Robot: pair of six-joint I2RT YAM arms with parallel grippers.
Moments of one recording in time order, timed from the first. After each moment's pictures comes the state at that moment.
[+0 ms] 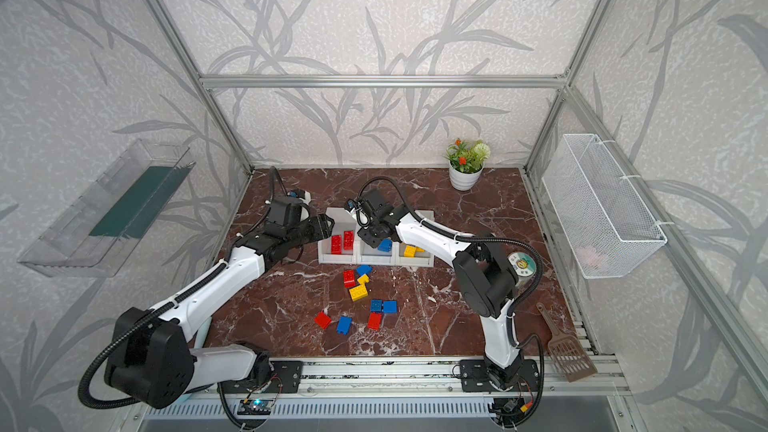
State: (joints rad) left arm -0.31 1.30 0.90 -0.30 0.04 -0.52; right arm 0.76 1.97 1.56 -0.53 0.03 -0.23
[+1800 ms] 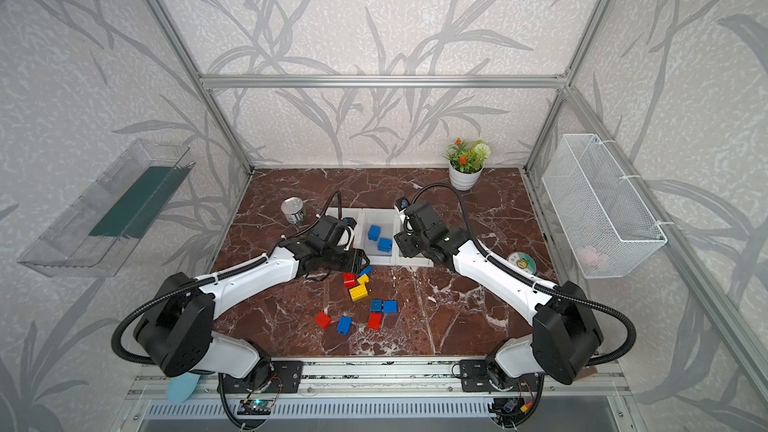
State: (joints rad) left arm -0.58 1.49 0.90 -0.39 0.22 -0.39; right arm 0.66 1.42 1.06 -0.43 0.15 0.03
